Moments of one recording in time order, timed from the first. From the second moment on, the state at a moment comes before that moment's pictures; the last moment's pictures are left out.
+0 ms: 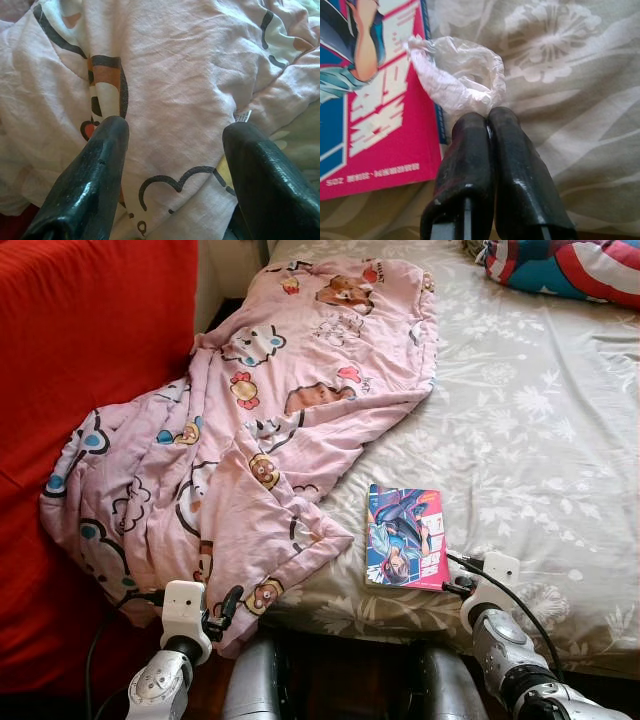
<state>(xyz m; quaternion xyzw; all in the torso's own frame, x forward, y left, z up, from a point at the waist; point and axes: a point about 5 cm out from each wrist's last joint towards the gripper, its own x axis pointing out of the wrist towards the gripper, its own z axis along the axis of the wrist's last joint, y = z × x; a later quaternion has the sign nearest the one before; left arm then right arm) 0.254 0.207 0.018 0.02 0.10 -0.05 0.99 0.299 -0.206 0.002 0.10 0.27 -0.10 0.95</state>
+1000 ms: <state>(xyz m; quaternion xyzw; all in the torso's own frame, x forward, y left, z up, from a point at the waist) 0.257 0.201 0.017 0.00 0.10 -0.03 0.99 0.286 -0.200 0.034 0.05 0.03 -0.06 1.00</state>
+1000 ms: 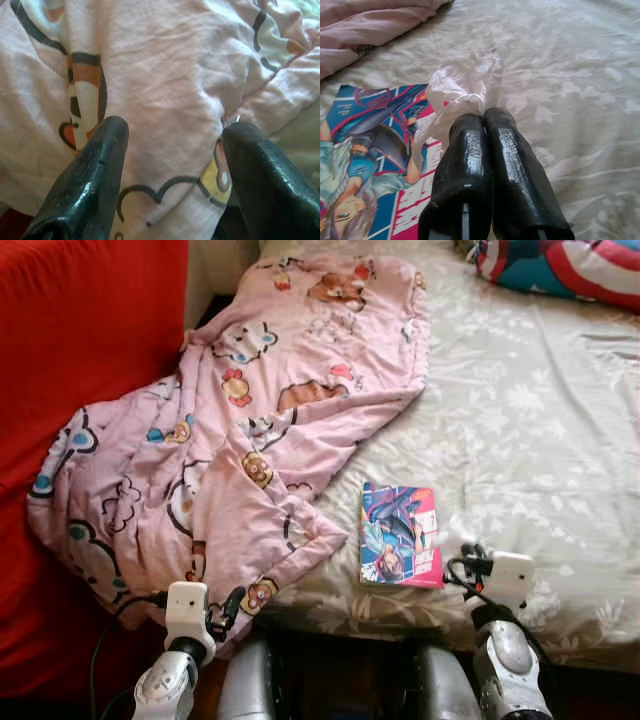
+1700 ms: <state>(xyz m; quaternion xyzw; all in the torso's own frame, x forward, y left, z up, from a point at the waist) 0.262 0.201 -0.012 -0.01 0.20 -0.01 0.98 0.253 -0.213 -0.022 0.02 0.22 -0.08 0.97</state>
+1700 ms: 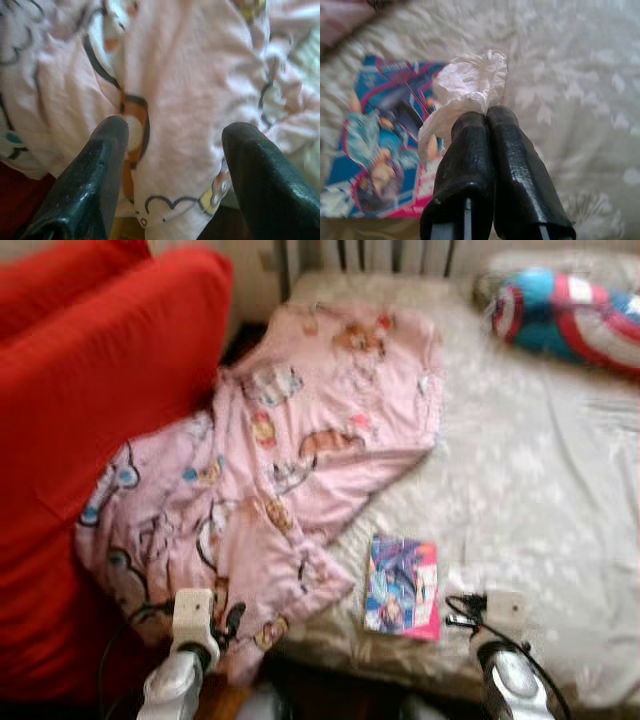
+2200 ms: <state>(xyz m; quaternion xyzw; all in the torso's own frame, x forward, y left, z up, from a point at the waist) 0.244 0.202 -0.042 0.00 0.34 0.01 0.94 0.207 -0.217 -0.064 0.05 0.38 -0.13 0.92</state>
